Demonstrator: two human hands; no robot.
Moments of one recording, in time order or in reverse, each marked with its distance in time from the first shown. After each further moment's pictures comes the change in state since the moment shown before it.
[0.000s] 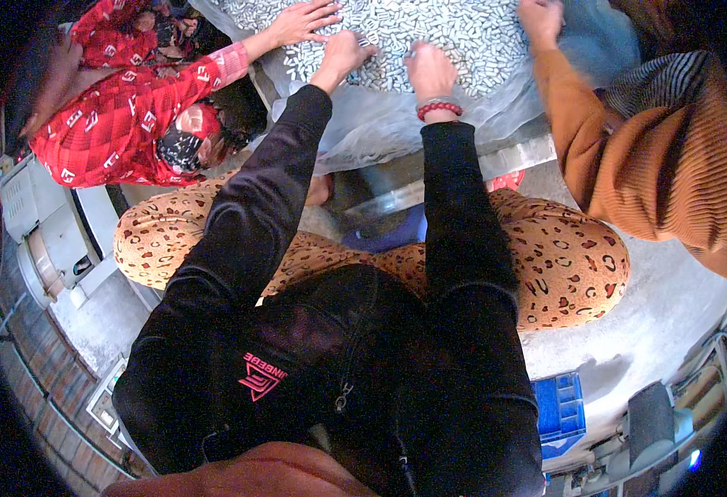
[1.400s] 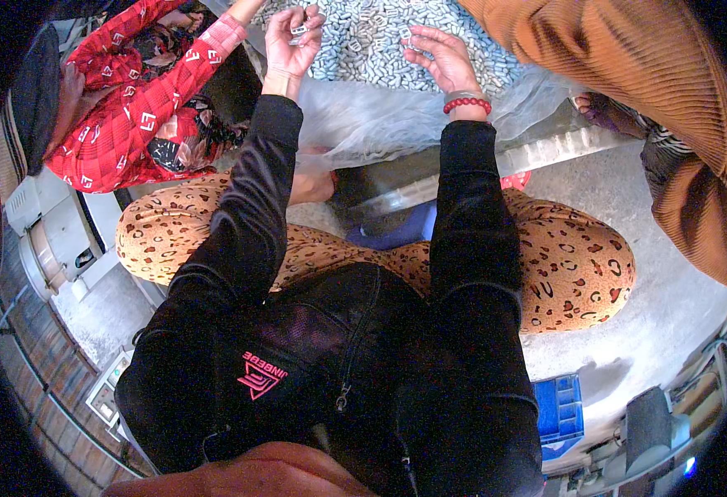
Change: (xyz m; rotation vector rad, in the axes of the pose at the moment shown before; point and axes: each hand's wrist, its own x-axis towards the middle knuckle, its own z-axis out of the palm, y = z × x) left_hand 0.001 -0.044 -0.056 -2.419 -0.421 0.176; right_hand 0.025 0.035 -0.005 1.587 -0.415 0.250
